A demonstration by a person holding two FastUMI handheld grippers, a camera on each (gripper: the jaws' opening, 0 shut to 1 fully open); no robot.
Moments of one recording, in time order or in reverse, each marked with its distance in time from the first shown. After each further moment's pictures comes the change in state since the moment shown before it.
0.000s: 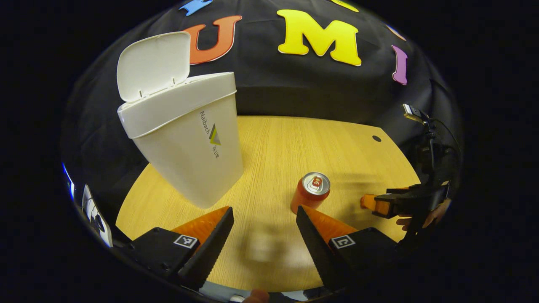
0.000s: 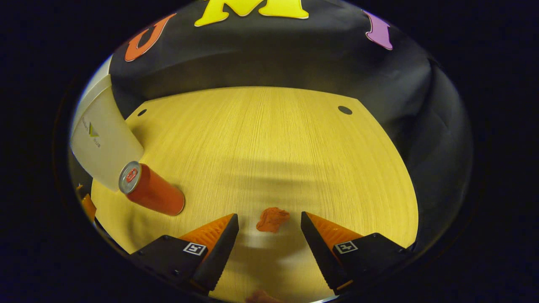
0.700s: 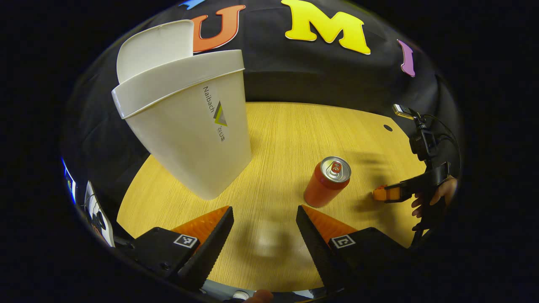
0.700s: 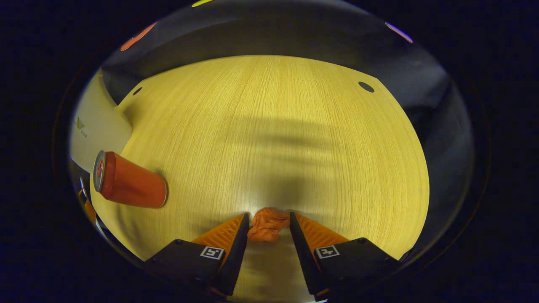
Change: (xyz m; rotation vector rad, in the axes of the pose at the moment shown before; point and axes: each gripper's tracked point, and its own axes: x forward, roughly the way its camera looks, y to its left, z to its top) left arm 0.016 0.021 -0.020 -0.006 0.052 0.055; right arm 0.033 0.007 -0.016 -0.068 0.188 0.044
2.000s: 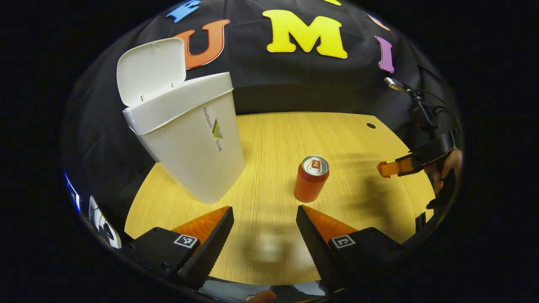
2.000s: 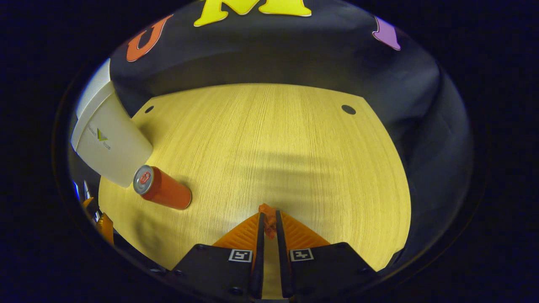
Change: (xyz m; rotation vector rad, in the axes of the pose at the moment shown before) left arm -0.040 -0.011 0.007 0.115 -0.111 -0.068; right arm -0.100 -0.021 0.030 0.032 -0.193 0.012
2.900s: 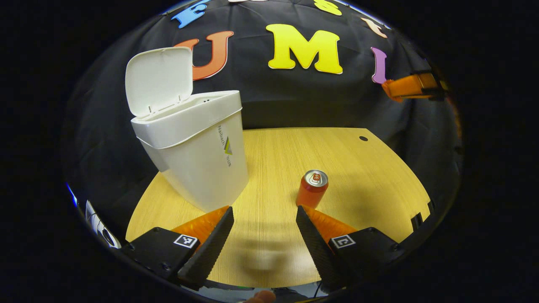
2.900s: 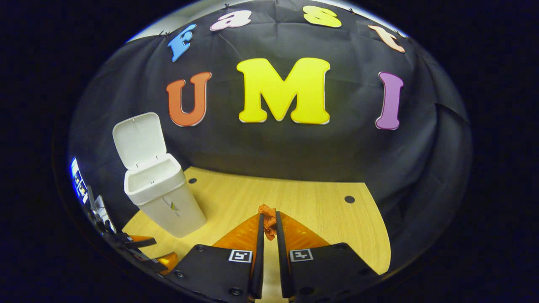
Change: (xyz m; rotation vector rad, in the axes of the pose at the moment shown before) left arm -0.023 0.034 0.012 -0.023 -0.088 -0.033; right arm -0.188 0.086 0.164 -0.048 -0.556 0.176
